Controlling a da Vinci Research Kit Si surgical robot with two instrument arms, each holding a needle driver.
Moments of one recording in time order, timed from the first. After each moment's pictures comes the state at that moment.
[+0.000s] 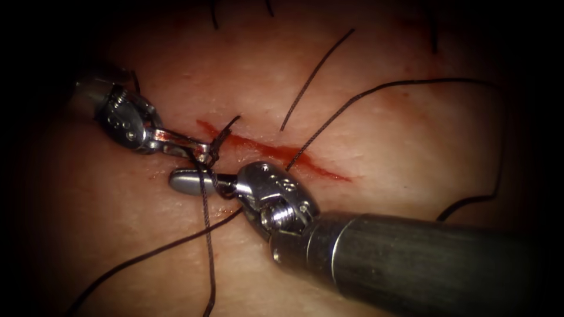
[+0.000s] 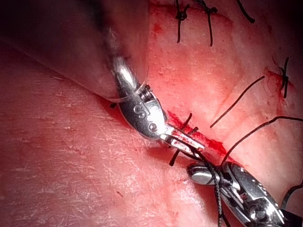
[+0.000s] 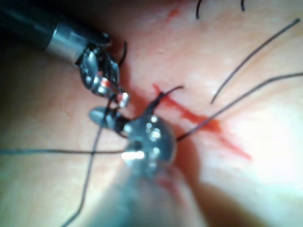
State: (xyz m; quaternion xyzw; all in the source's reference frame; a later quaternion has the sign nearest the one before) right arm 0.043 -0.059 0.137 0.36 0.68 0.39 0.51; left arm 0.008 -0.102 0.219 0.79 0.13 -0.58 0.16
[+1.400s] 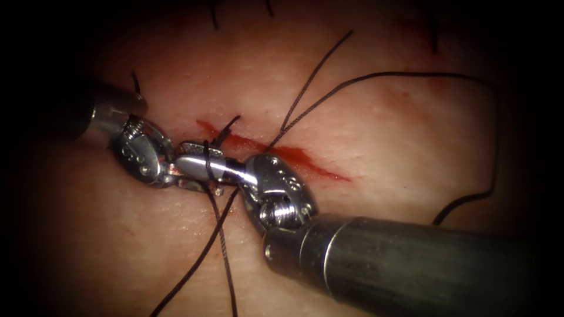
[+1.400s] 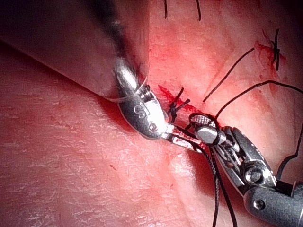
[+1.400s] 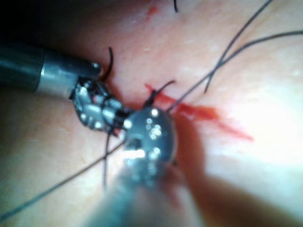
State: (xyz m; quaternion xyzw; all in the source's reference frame) right arm 0.042 -0.058 0.137 0.24 0.71 0.45 0.49; left arm 0.003 -0.106 0.217 0.79 0.13 -0.57 0.15
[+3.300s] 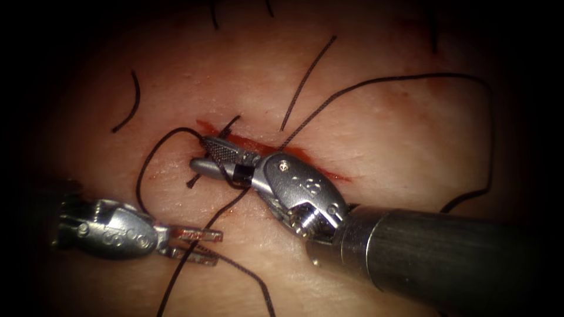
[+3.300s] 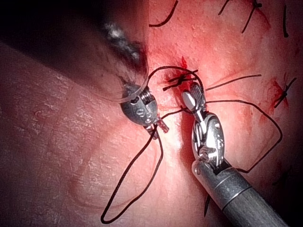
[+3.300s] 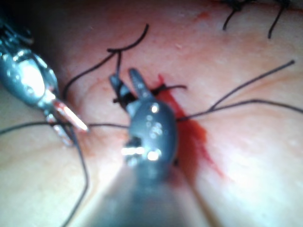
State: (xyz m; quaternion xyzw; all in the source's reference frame) right arm 0.042 -0.057 0.136 0.11 0.65 0.36 0.66; left arm 0.003 -0.110 0.208 0.49 0.08 -0.87 -0.06
